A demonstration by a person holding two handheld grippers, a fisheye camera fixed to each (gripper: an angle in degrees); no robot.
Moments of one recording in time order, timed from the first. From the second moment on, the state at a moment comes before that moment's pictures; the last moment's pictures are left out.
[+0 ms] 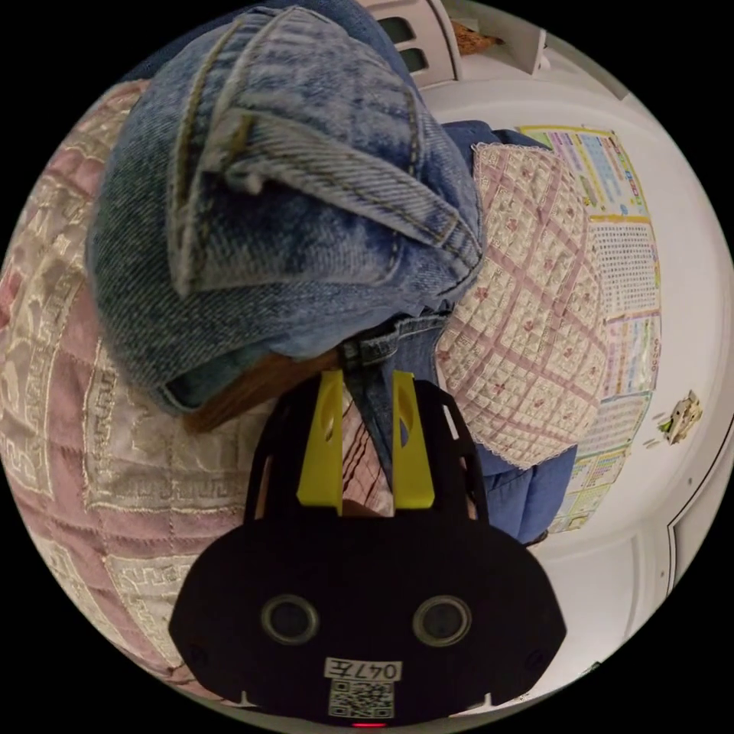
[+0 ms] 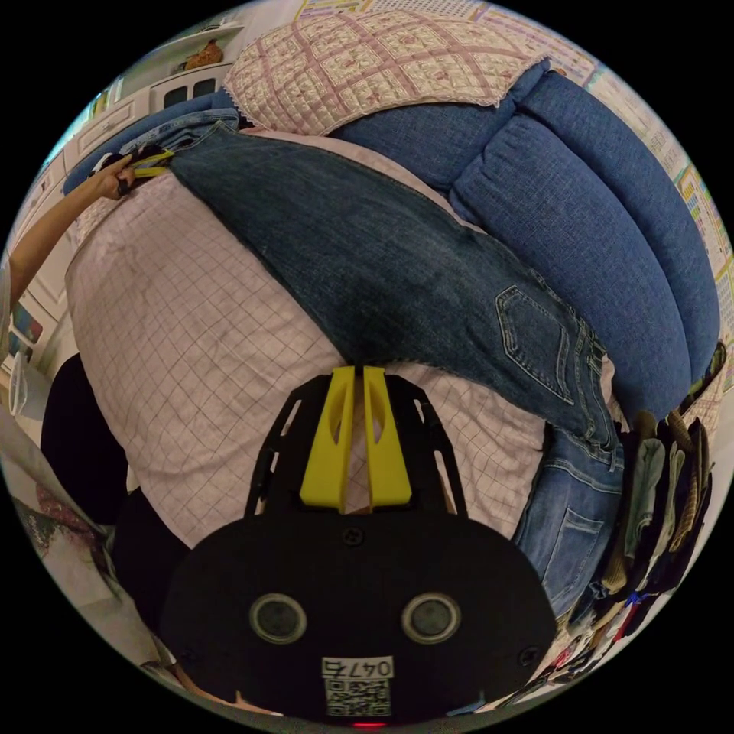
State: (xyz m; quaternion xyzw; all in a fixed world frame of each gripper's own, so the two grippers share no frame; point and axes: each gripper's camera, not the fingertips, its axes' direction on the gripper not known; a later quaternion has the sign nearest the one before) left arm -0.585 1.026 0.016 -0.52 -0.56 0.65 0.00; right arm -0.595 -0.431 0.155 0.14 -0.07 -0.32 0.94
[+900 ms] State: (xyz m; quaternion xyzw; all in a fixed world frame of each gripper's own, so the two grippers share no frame) left arm -0.565 0.869 -0.267 -0.57 -0.42 0.68 -0.19; right arm -0.619 -0.487 0.054 0.23 -0.19 -0.39 0.87
